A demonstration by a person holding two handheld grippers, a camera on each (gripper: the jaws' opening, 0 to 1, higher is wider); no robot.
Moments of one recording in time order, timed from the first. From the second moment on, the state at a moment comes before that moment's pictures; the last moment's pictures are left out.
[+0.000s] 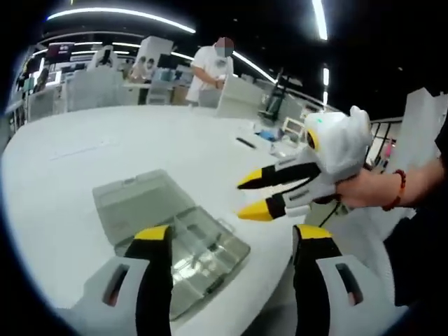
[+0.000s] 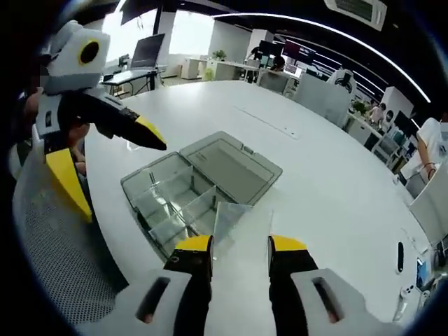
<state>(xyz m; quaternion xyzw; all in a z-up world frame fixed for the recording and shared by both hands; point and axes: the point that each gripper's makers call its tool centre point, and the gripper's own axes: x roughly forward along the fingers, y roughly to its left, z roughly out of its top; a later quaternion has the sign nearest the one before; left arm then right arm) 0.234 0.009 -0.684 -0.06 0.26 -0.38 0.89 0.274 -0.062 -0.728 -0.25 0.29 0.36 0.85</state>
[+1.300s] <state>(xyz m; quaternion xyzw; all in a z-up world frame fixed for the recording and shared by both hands) 0.254 0.009 -0.693 -0.07 0.30 -0.39 0.87 0.242 -0.015 -0.708 -0.31 0.21 0.45 0.81</state>
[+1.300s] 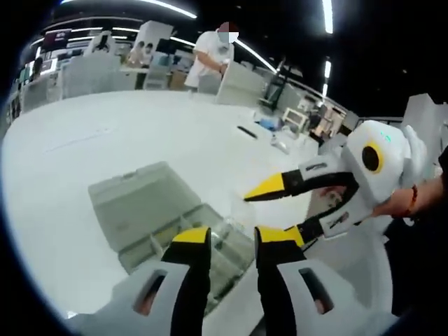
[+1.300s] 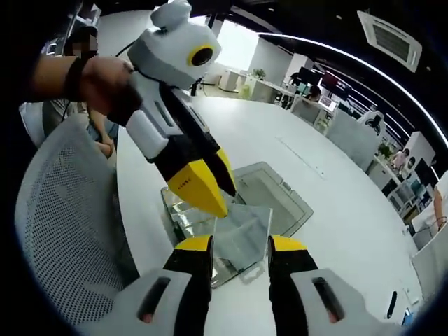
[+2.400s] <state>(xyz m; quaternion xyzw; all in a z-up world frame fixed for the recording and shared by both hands) 0.234 0.012 -0.696 -0.12 0.36 -0.46 0.81 0.223 0.005 -0.707 -0.42 0.14 0.53 0.72</state>
